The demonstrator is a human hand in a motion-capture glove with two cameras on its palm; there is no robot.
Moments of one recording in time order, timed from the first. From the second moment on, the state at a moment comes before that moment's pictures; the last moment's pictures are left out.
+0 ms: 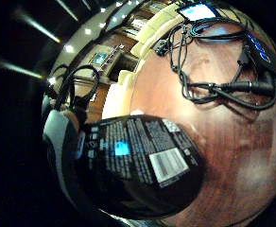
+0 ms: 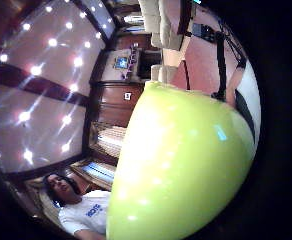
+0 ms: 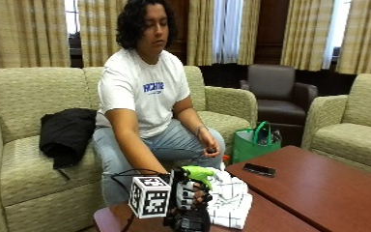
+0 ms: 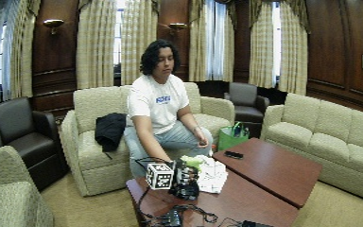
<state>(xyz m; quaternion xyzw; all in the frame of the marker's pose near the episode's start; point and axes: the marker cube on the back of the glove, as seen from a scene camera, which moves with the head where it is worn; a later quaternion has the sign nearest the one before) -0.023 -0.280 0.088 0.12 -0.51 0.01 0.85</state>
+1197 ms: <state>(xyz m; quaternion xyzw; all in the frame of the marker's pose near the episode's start) -0.039 -0.237 -0.024 0.07 -0.34 -0.08 0.93</state>
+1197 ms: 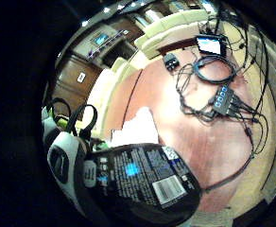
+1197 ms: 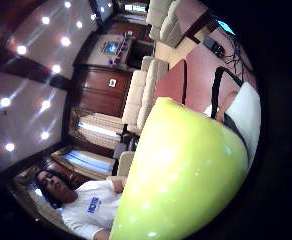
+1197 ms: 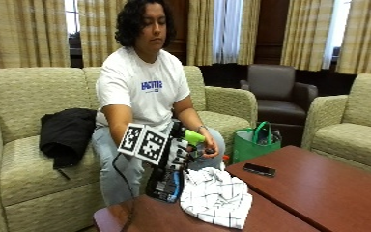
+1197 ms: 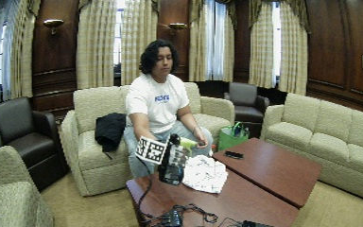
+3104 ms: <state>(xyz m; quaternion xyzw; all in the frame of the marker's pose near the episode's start) -0.163 -0.200 0.084 -0.27 0.18 -0.08 0.94</state>
